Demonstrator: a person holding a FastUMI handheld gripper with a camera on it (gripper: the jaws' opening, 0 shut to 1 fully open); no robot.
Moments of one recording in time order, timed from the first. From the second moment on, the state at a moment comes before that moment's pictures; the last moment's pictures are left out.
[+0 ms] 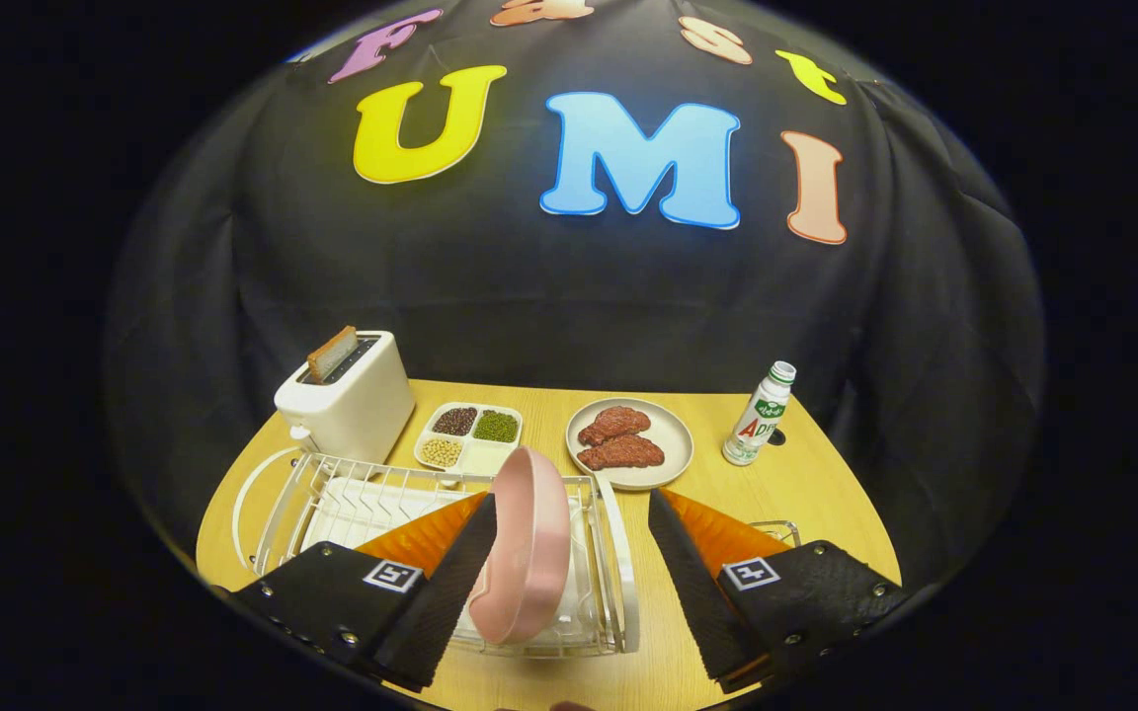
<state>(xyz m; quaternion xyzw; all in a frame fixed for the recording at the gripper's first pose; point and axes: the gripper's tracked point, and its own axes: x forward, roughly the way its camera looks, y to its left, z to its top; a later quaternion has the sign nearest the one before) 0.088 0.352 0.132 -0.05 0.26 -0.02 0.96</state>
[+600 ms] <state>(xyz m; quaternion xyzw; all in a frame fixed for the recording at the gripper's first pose) 0.101 0.345 0.084 -0.09 0.33 -0.12 0.93</state>
